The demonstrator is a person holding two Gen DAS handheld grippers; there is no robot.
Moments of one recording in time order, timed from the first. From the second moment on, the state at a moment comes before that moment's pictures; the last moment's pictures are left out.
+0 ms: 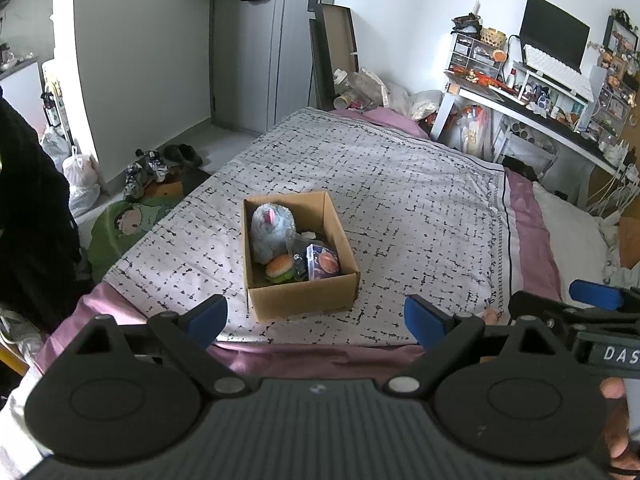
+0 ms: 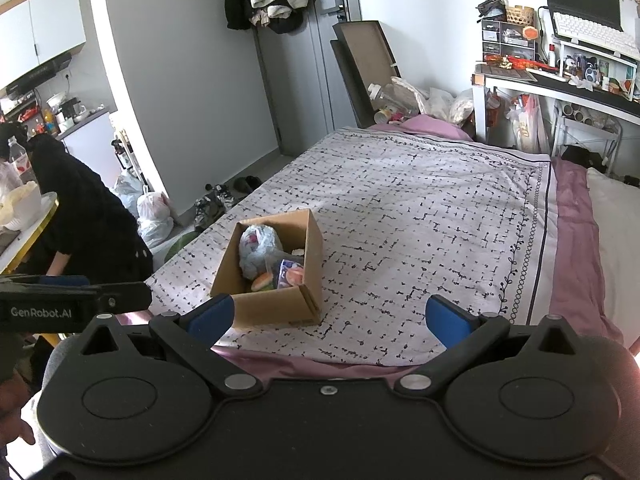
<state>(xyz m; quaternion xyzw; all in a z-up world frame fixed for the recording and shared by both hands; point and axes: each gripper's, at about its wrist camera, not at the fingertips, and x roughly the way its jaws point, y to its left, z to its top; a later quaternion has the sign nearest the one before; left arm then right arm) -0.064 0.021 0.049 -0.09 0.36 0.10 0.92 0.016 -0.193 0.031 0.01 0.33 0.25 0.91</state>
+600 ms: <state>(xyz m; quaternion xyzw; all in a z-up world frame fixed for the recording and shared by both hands) -0.061 0.015 0.047 -0.09 0.37 0.10 0.92 0.018 -0.196 0.027 0.00 0.34 0.24 0.91</state>
